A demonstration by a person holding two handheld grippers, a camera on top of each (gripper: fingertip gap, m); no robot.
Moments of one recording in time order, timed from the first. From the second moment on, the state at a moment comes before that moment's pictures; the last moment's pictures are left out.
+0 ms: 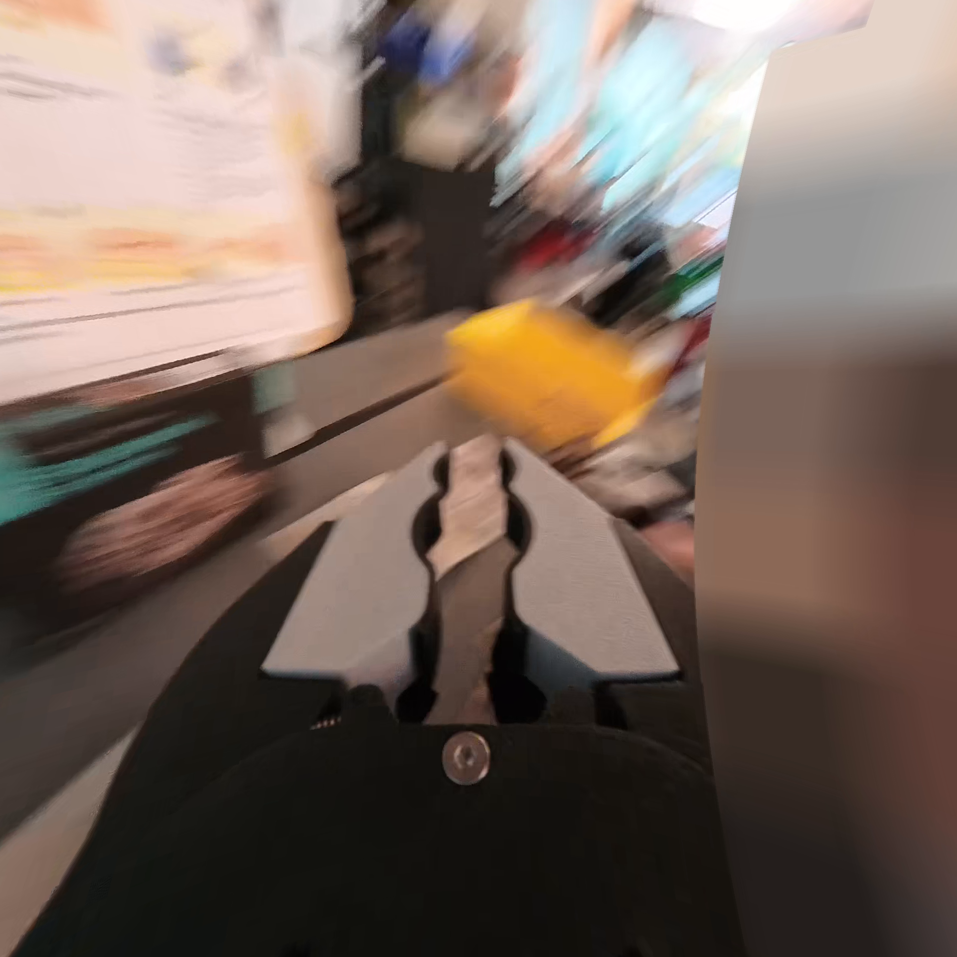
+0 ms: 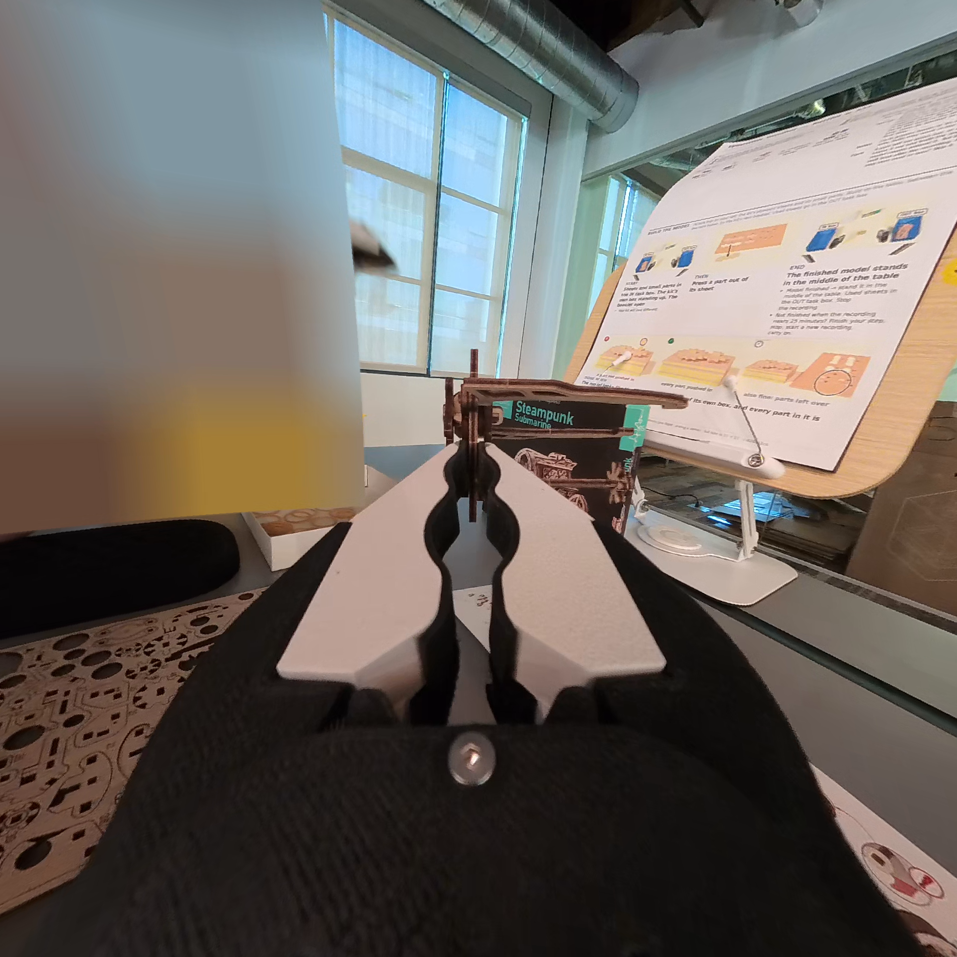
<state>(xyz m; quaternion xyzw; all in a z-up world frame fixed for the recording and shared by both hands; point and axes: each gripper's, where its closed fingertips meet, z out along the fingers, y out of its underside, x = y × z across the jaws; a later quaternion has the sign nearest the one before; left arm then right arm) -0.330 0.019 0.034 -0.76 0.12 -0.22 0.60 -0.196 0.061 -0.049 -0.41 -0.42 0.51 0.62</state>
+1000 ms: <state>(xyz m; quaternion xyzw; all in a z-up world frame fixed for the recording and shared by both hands) -0.330 0.013 -0.031 -0.87 0.18 -0.11 0.45 -0.193 0.030 -0.038 -0.32 -0.47 0.47 0.67</state>
